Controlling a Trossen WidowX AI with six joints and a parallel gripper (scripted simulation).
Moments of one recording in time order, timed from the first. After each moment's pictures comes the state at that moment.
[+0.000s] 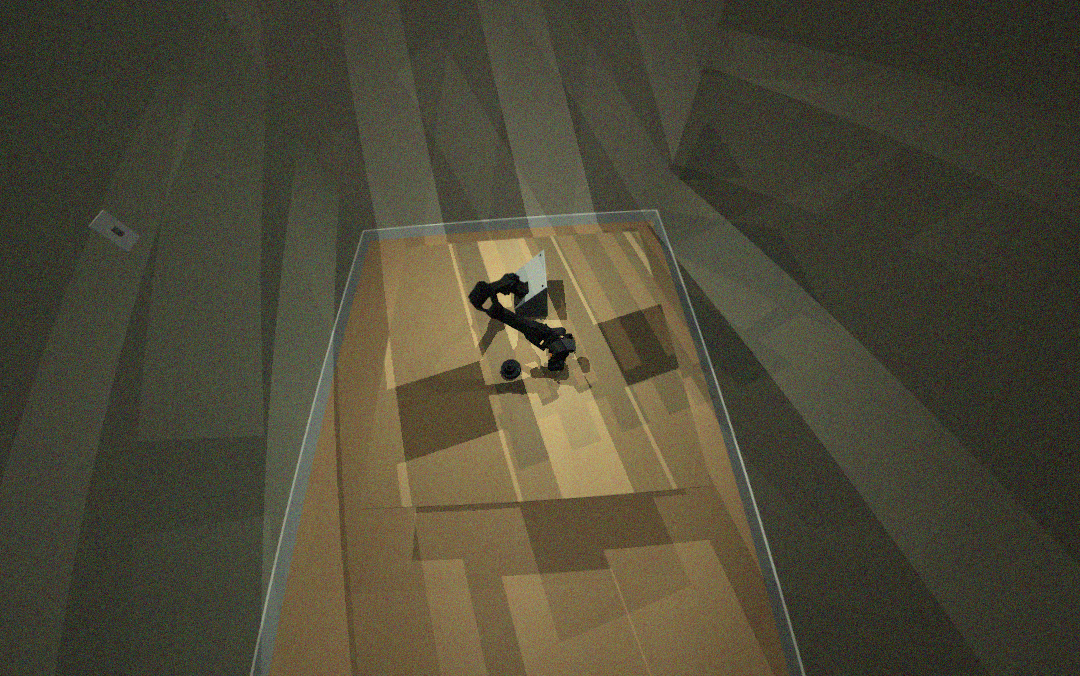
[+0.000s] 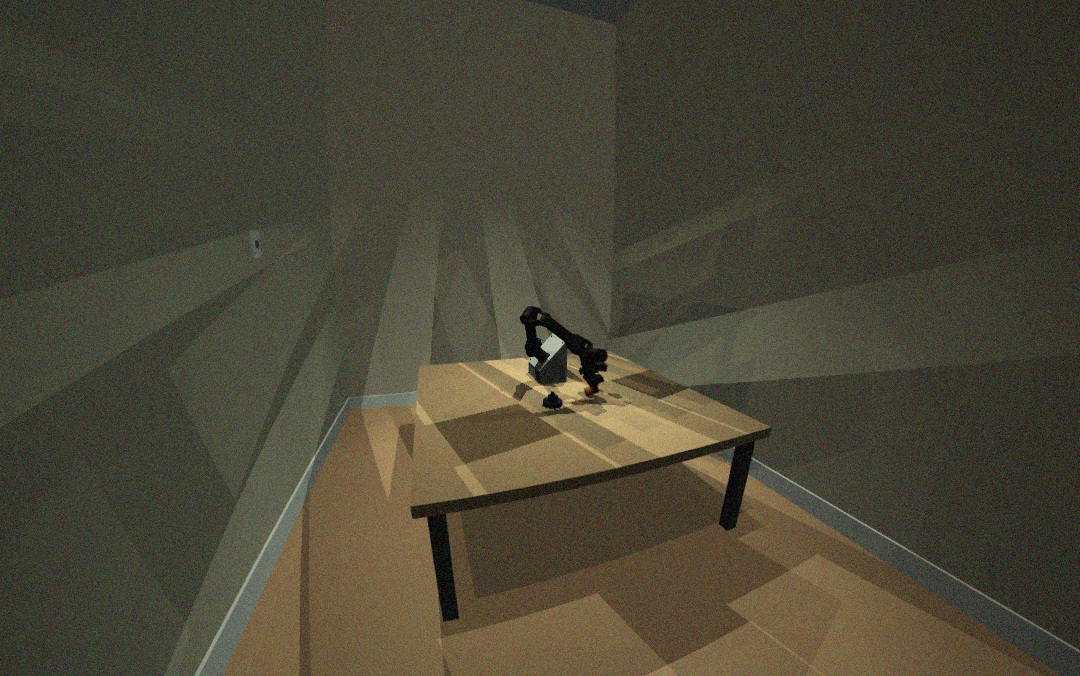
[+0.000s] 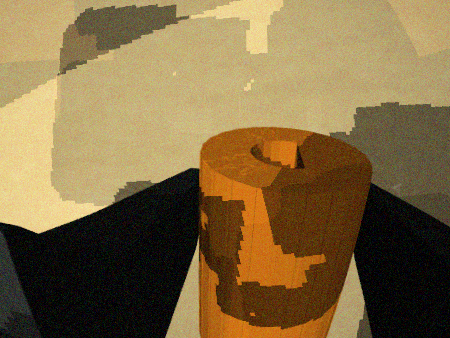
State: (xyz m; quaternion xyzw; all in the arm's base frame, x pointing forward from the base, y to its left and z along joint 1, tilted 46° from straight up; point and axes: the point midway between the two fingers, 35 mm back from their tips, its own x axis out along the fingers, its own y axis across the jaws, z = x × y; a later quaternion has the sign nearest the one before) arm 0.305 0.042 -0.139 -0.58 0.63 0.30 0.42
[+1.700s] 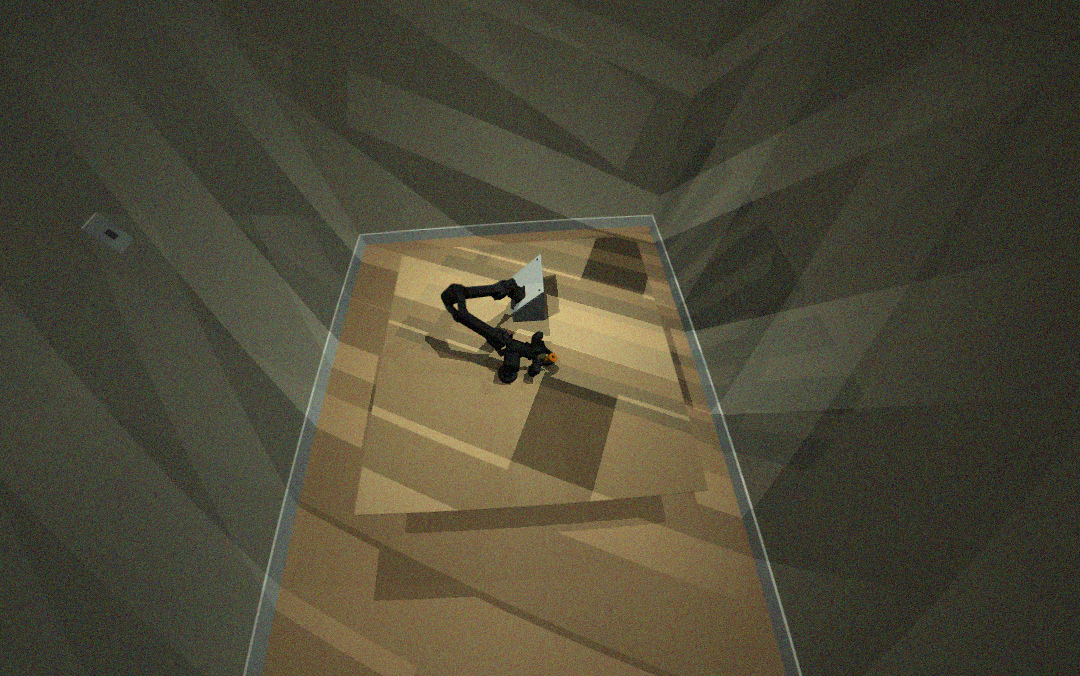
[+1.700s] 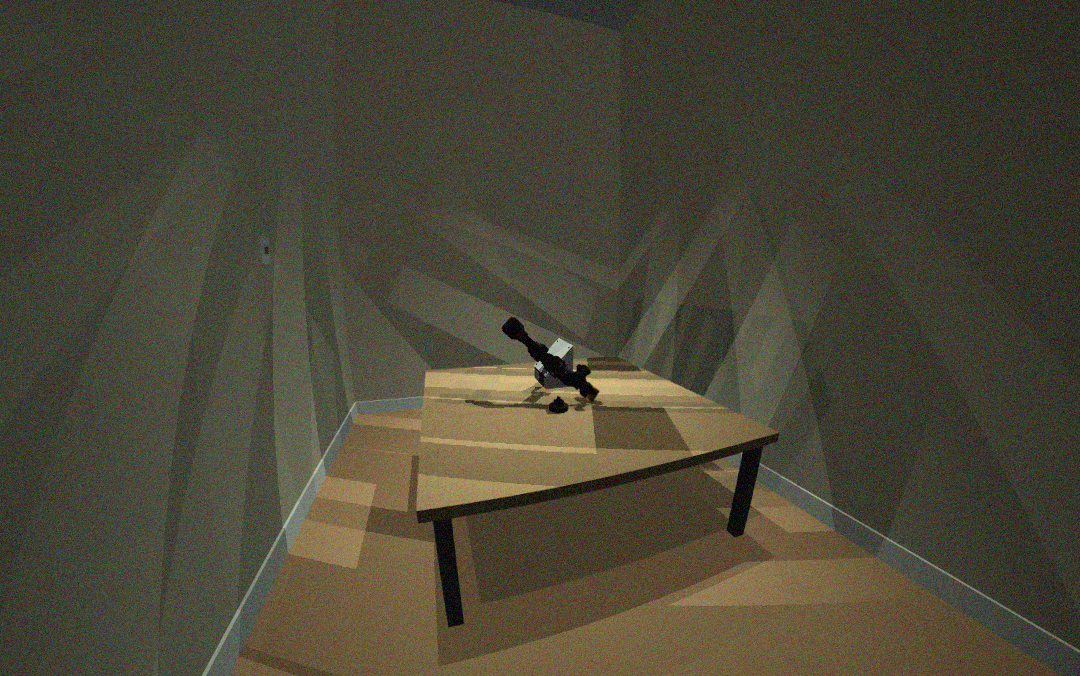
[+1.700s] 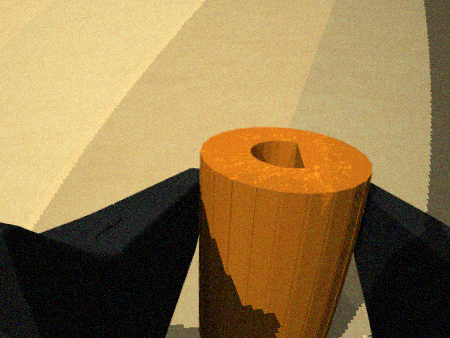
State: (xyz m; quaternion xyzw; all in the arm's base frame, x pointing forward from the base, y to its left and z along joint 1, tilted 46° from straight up) arm 0.296 0.013 -0.104 -0.44 0.44 0.49 0.62
